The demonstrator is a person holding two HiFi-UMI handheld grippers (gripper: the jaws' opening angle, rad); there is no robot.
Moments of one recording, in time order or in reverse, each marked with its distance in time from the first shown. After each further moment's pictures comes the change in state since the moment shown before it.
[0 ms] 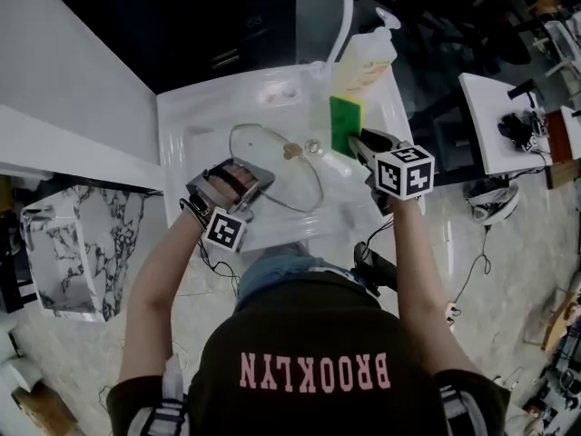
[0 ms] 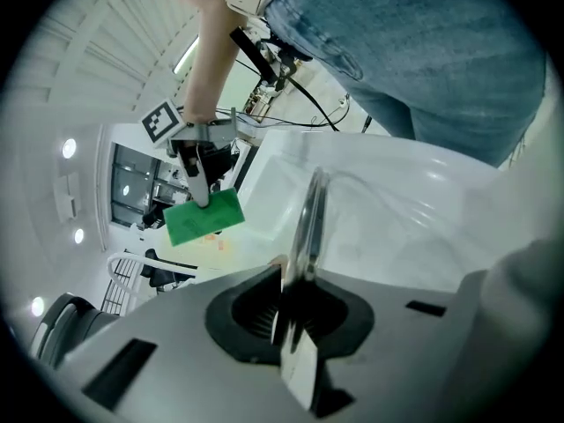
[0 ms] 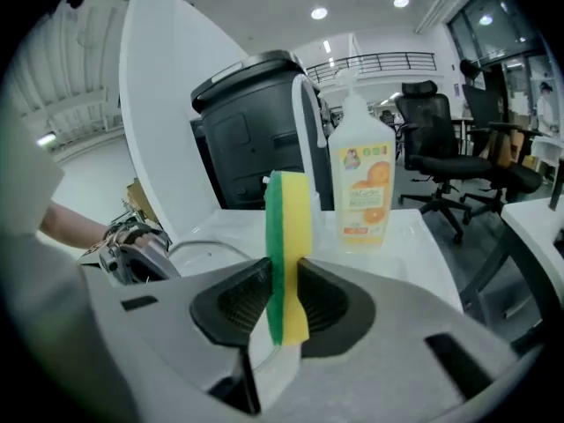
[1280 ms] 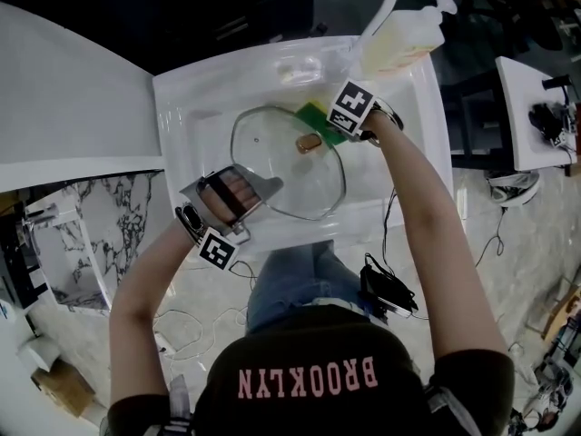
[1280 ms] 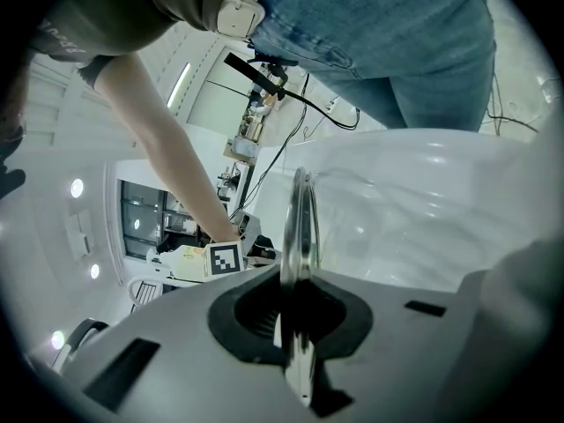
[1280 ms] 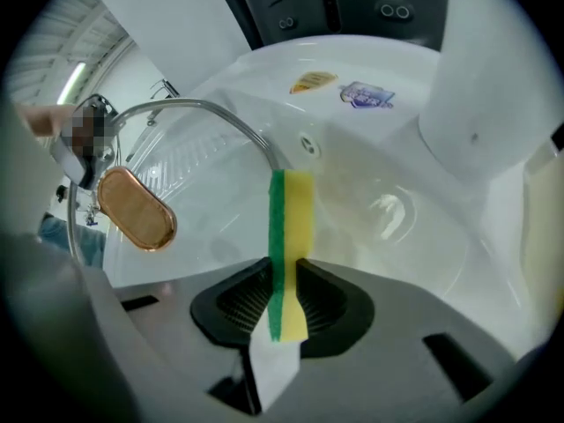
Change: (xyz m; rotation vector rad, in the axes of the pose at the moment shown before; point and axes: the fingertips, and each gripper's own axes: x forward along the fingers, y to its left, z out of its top) left arm -0.022 0.007 -0.006 0.164 -0.100 0.186; right arm 0.190 0.005 -0.120 -0.445 0.842 0.352
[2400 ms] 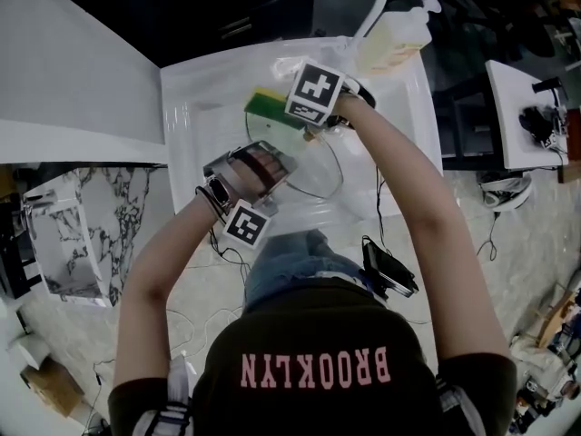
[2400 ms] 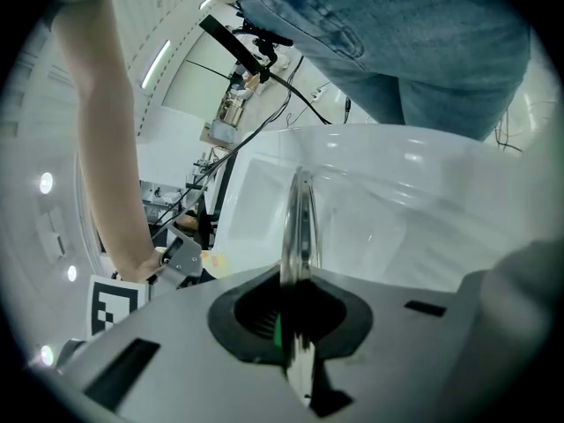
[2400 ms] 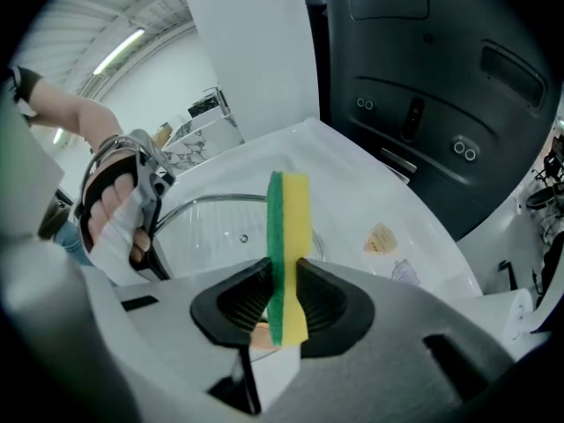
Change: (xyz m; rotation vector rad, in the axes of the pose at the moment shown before) left arm 0.036 0.021 0.011 0.054 0.093 -0.116; right arm -0.085 0.085 0.112 -0.285 -0.136 -0.044
